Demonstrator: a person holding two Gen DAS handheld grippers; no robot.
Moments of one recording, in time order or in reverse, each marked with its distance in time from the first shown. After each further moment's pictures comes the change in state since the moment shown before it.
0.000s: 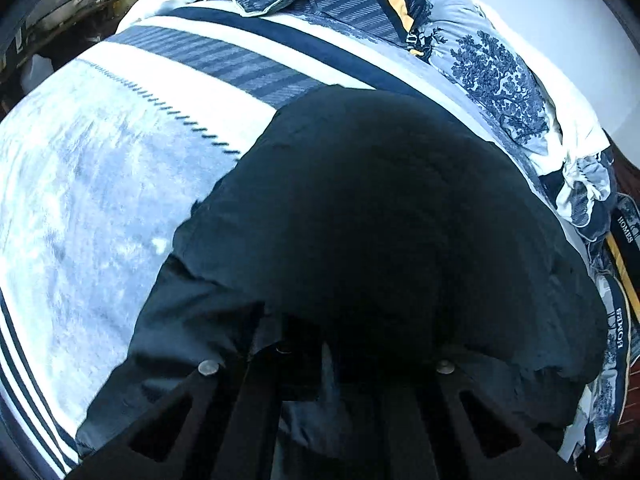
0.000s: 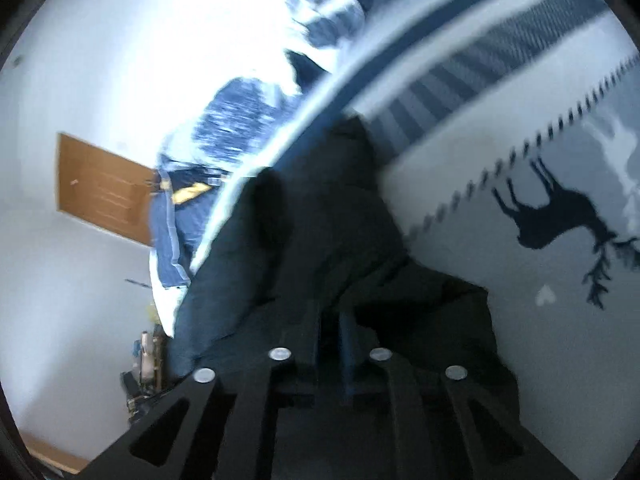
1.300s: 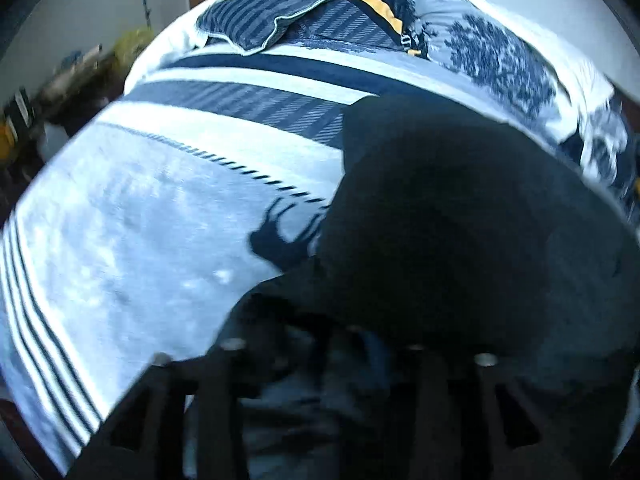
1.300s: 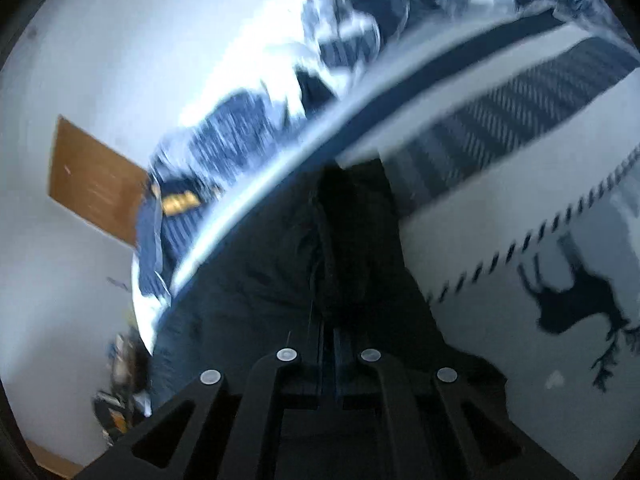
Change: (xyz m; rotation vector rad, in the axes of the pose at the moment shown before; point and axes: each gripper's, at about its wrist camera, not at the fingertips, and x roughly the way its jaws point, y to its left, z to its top) left arm -0.044 0.033 -0.008 0.221 -0.093 0.202; right arm 0.078 -0.032 0.032 -0.003 0.038 -0.160
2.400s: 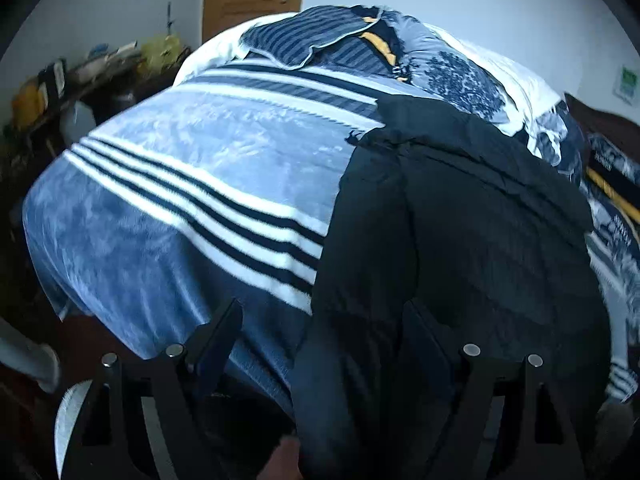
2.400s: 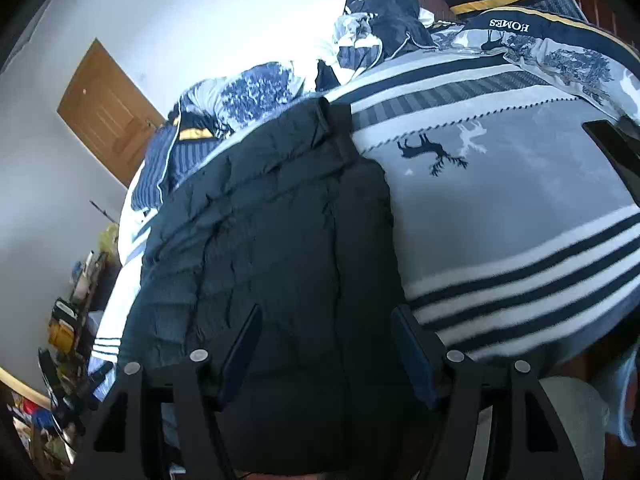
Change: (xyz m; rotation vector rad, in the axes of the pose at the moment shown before) left arm -0.139 0.101 -0.185 -0.063 -0.100 -0.124; right arm -0.216 -0.020 -0.210 -0.280 -0.058 -0.135
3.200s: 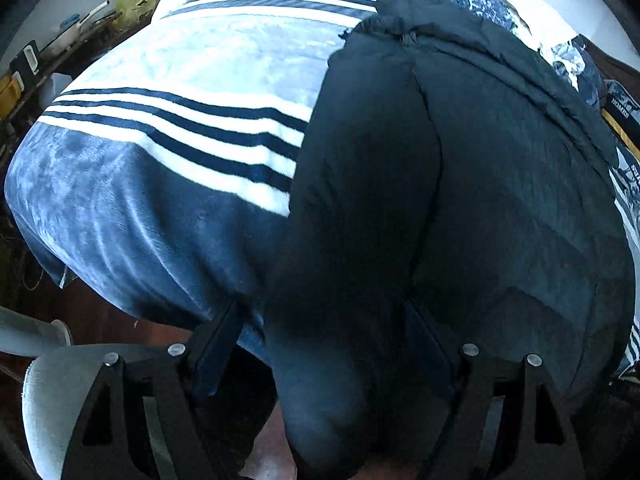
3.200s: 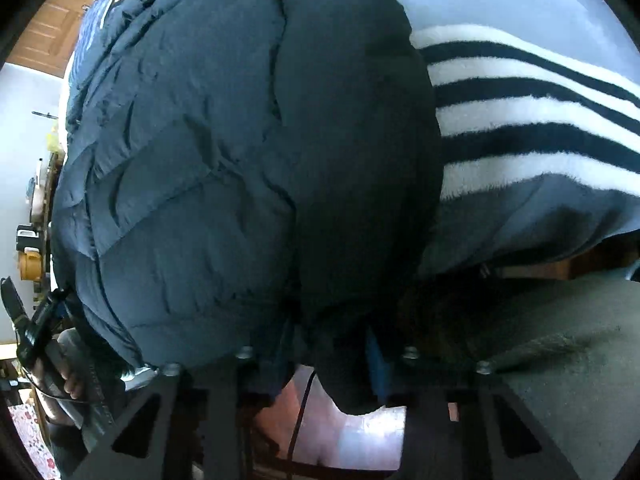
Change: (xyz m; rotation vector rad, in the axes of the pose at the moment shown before) left arm 0.057 -0.021 -0.027 0.074 0.286 0.042; right arm 0.091 -0.012 -0.064 0.007 0.580 -0.123
